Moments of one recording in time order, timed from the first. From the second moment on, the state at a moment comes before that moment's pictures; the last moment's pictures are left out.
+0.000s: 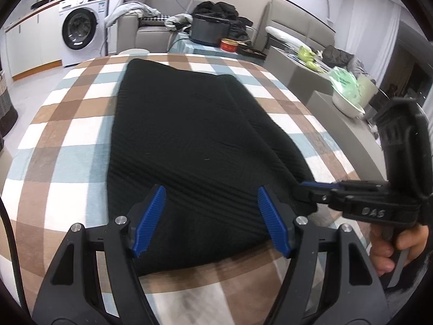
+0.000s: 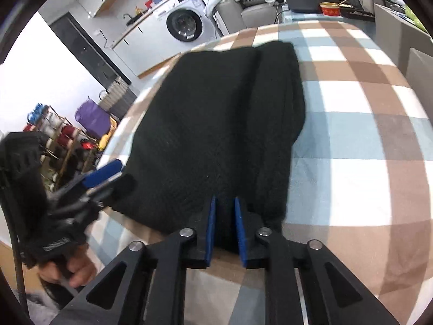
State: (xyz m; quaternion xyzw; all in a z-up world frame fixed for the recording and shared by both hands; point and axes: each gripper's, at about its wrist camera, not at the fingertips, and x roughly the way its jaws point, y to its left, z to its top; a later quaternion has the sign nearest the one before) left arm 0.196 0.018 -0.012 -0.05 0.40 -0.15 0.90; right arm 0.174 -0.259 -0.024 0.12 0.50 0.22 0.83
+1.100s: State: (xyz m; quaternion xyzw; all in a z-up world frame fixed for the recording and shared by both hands) left arm 0.267 -0.080 -0.039 -0.03 0.45 -0.16 0.88; right arm 0.165 -0.294 -0.042 0.17 0.51 0.19 0.82
